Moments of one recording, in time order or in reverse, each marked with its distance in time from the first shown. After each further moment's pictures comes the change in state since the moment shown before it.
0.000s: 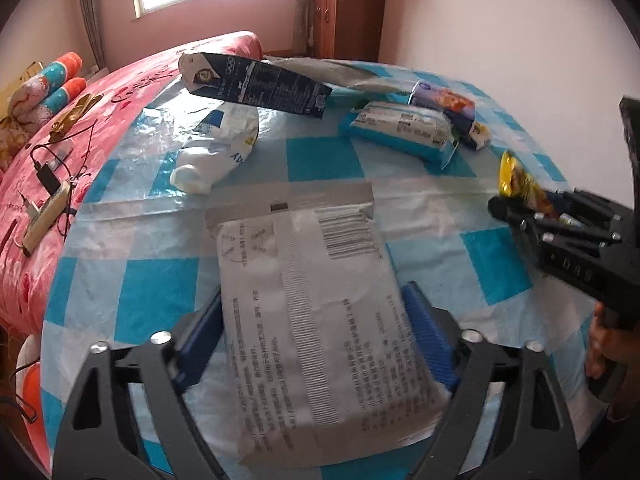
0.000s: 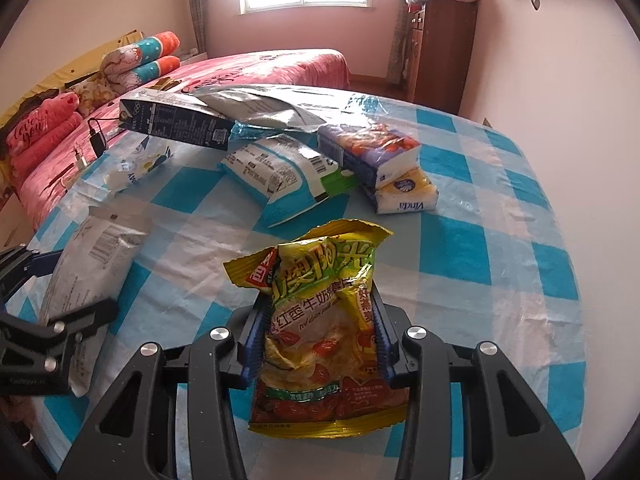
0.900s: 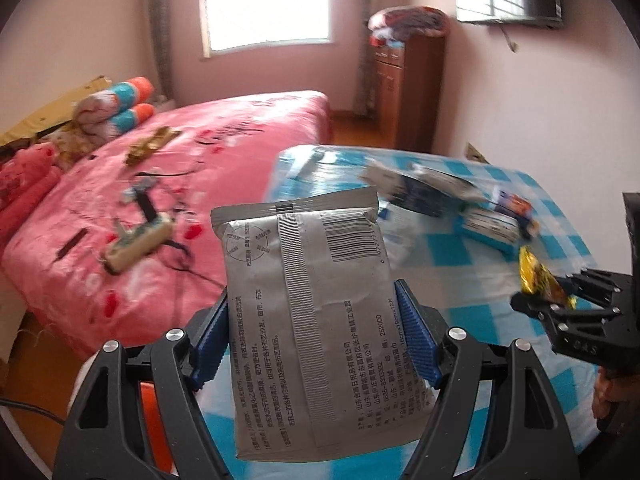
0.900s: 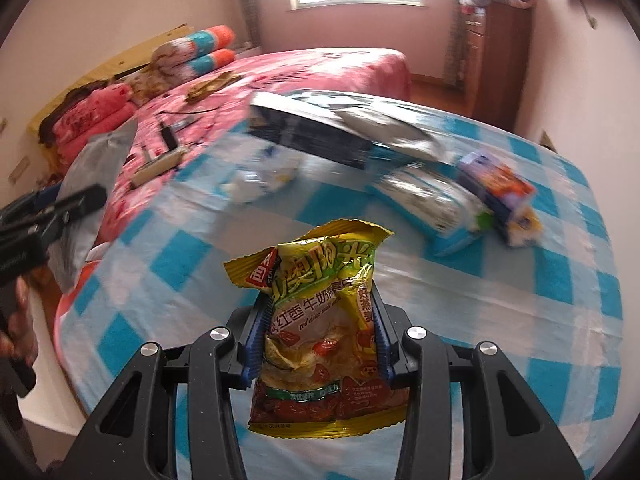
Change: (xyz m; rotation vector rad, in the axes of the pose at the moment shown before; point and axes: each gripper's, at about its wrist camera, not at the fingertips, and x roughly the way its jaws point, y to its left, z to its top) left arm -0.106 0.119 0.009 -0.114 -0.223 0.193; right arm -0.026 0.099 0.030 -0.070 0.025 0.197
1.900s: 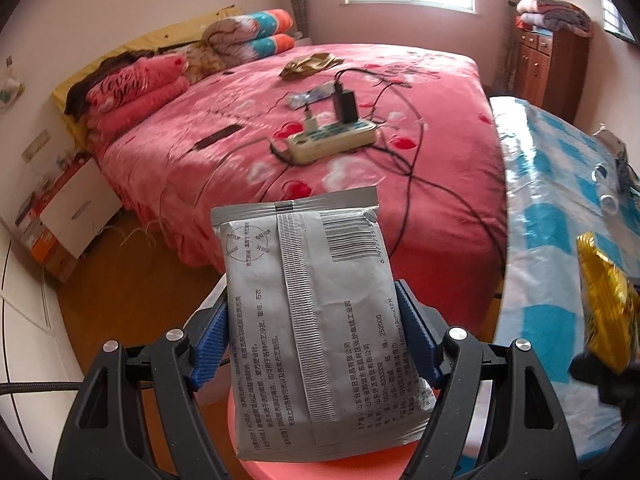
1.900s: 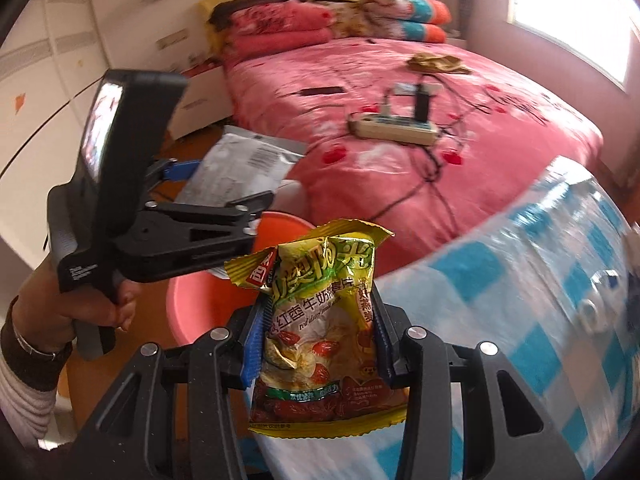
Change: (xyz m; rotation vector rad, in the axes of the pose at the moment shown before) left arm -0.007 0.204 -0.101 -0.242 0.190 0.378; right arm 0.046 0.294 0.011 -0.551 0.119 0.406
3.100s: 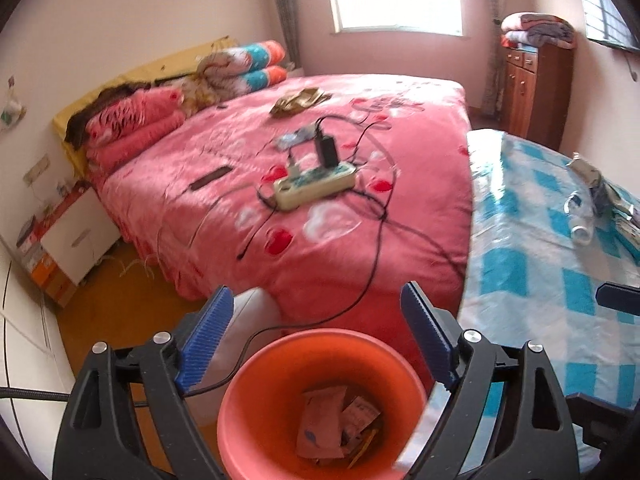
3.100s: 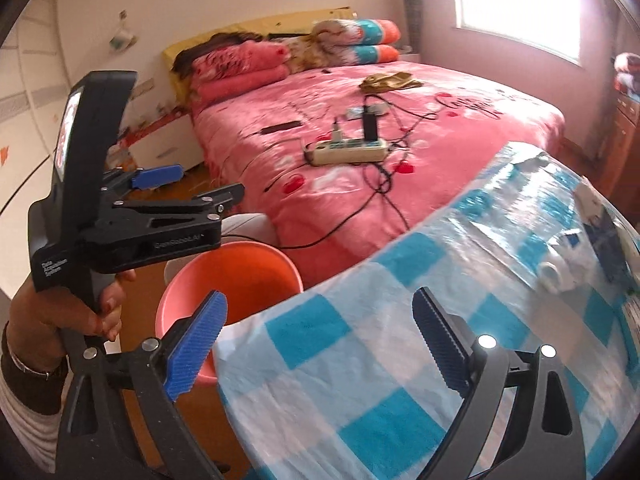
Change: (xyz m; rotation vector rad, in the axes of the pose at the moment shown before) left arm -0.044 -0.038 0.030 0.039 -0.130 -0.015; right arm -0.046 -0.044 -0.033 0.179 -0.150 -0.076
